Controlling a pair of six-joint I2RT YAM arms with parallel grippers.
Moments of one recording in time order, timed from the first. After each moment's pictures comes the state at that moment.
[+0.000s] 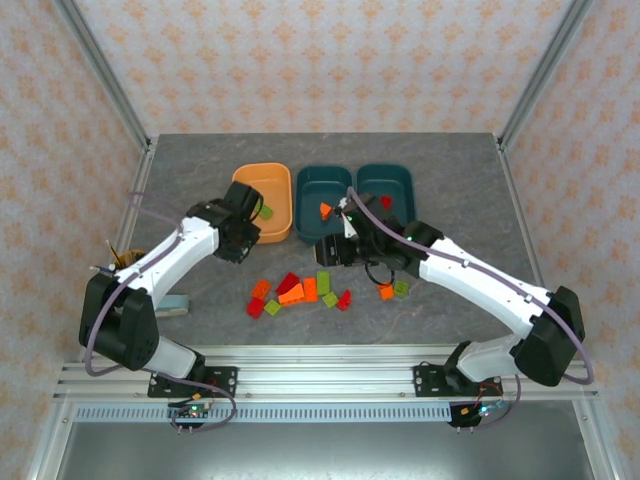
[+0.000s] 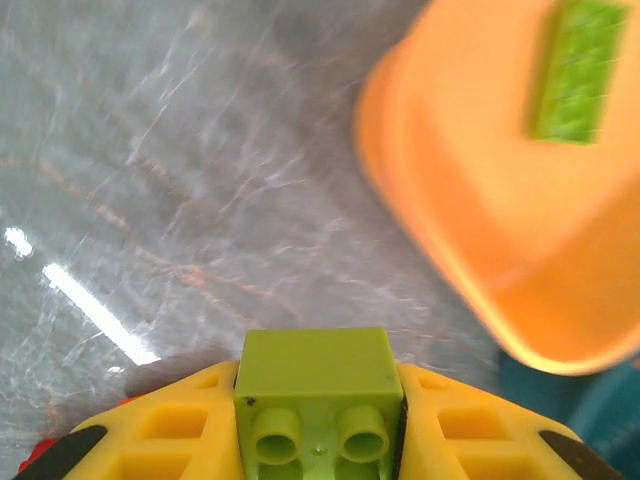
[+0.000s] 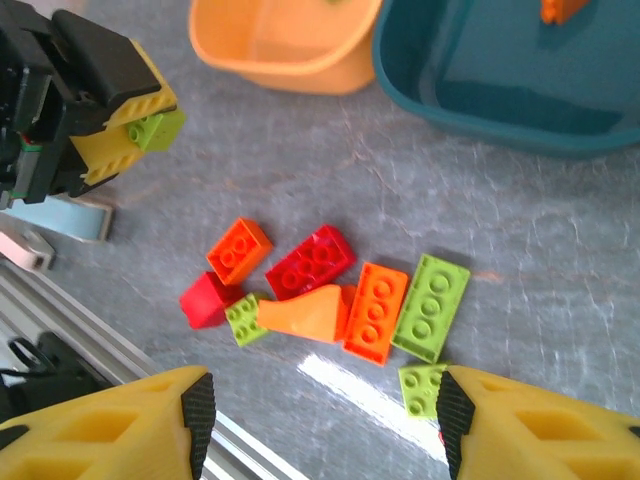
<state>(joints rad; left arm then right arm) -0.33 1.46 1.14 -0.92 -0.15 -1.34 0.82 1.35 1.18 -0.65 -0.13 0.61</state>
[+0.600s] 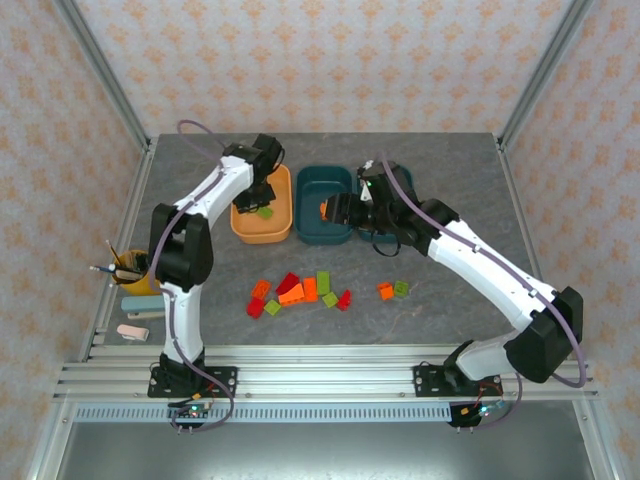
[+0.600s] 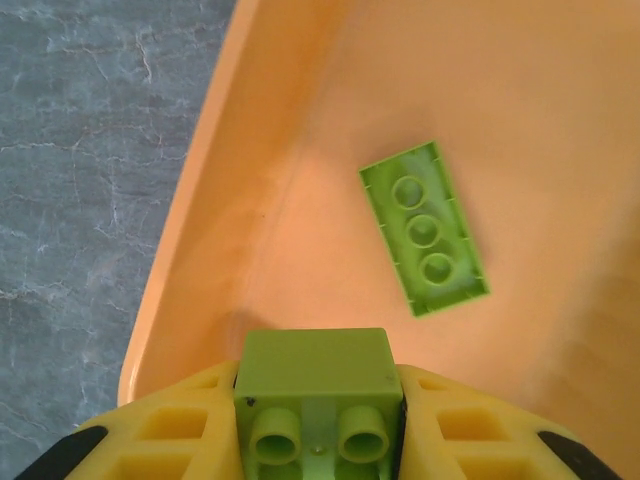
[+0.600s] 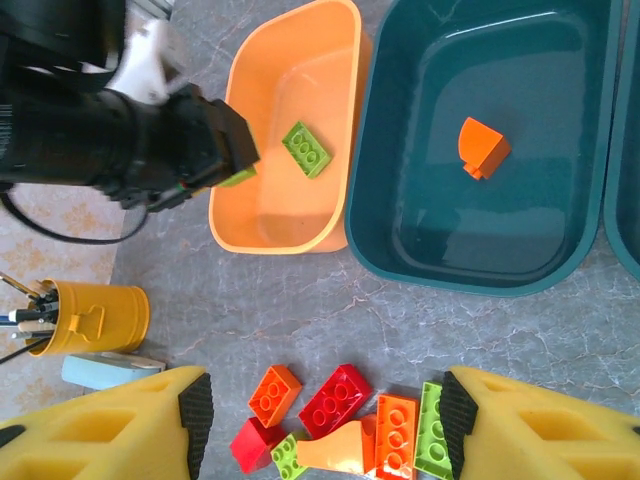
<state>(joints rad) -0.27 2.10 1.83 -1.16 -0.29 -0.76 0.66 1.38 1.29 -0.60 -0.12 0.72</state>
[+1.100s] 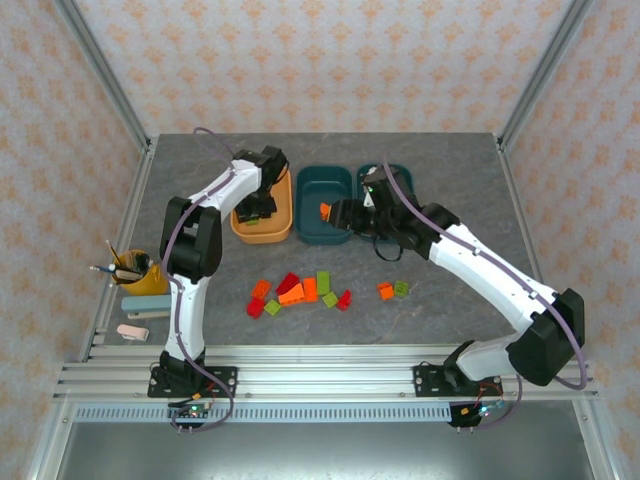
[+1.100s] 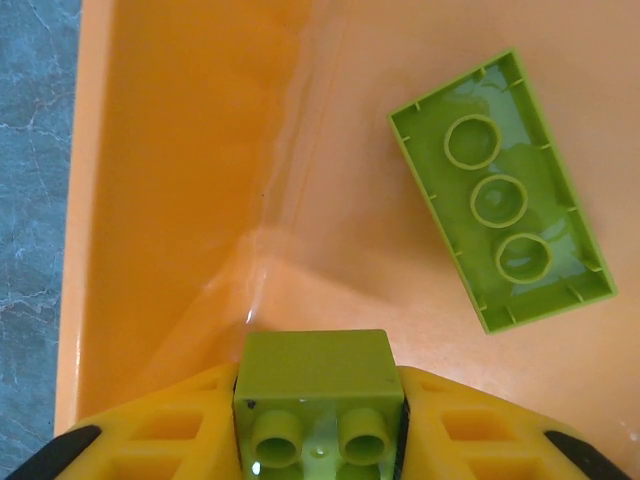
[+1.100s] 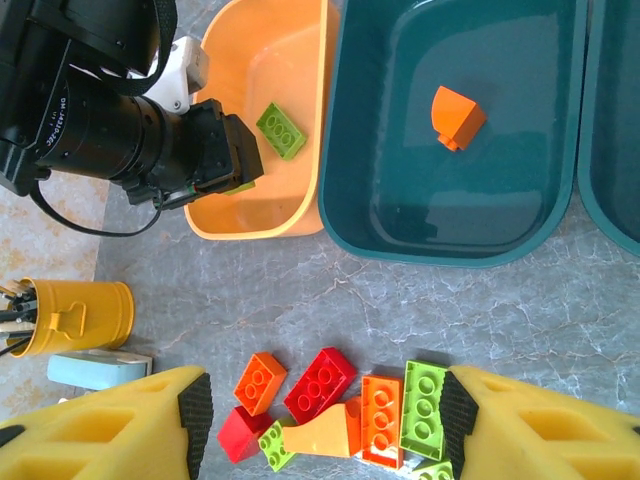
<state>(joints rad) -0.27 2.19 1.84 -1.20 -0.30 -0.70 0.66 1.36 1.24 -0.60 -0.12 0.74</state>
